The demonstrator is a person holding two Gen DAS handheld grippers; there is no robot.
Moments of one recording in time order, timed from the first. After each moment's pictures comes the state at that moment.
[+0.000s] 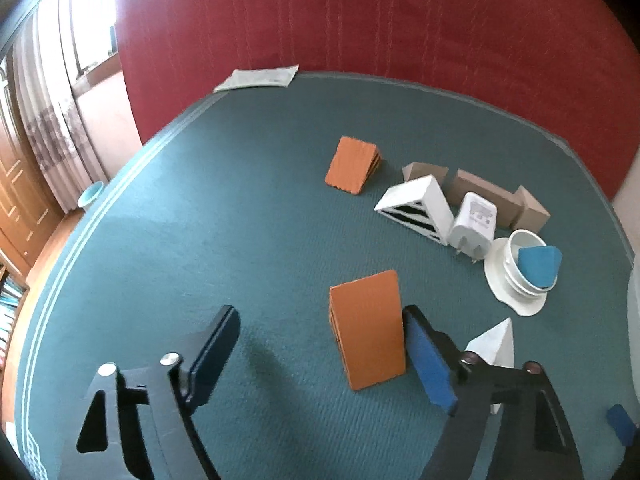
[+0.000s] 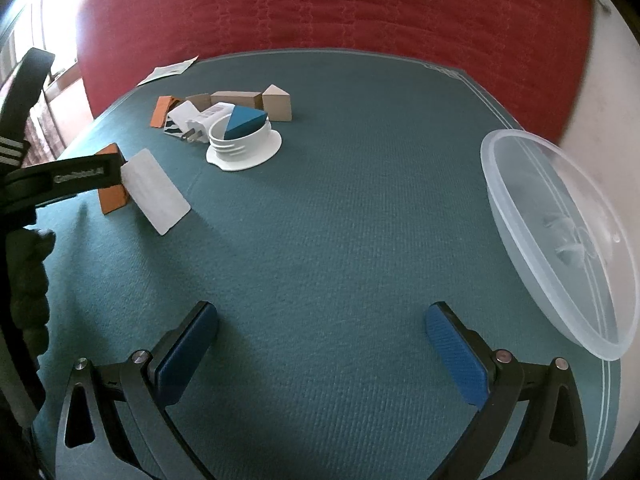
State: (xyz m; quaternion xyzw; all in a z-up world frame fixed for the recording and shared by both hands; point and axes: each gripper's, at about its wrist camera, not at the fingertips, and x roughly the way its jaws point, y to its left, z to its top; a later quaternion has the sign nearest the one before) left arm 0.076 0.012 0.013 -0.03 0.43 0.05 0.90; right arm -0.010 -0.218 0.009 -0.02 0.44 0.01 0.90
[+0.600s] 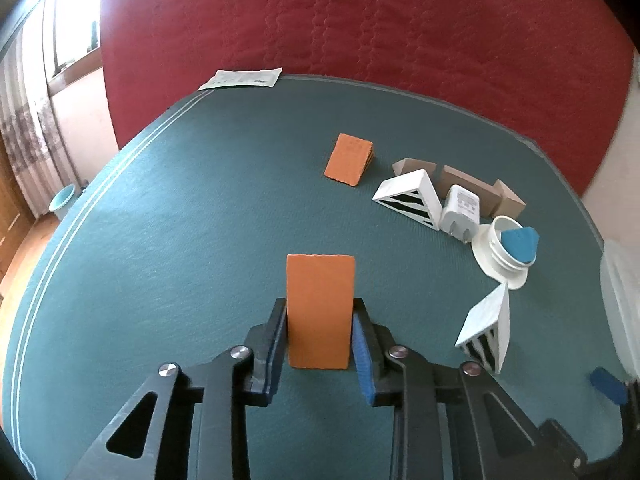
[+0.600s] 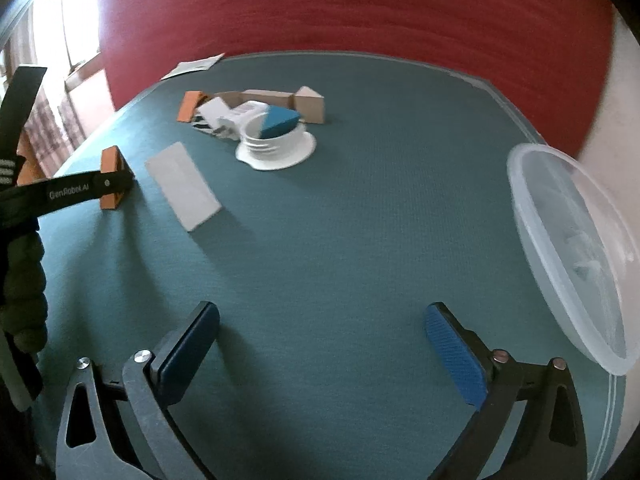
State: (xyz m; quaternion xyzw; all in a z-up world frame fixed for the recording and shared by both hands) left arm 0.046 0.045 0.013 -0.04 0.41 -0.02 0.91; right arm -0.011 -0.205 0.012 -0.03 0.43 0.06 0.90
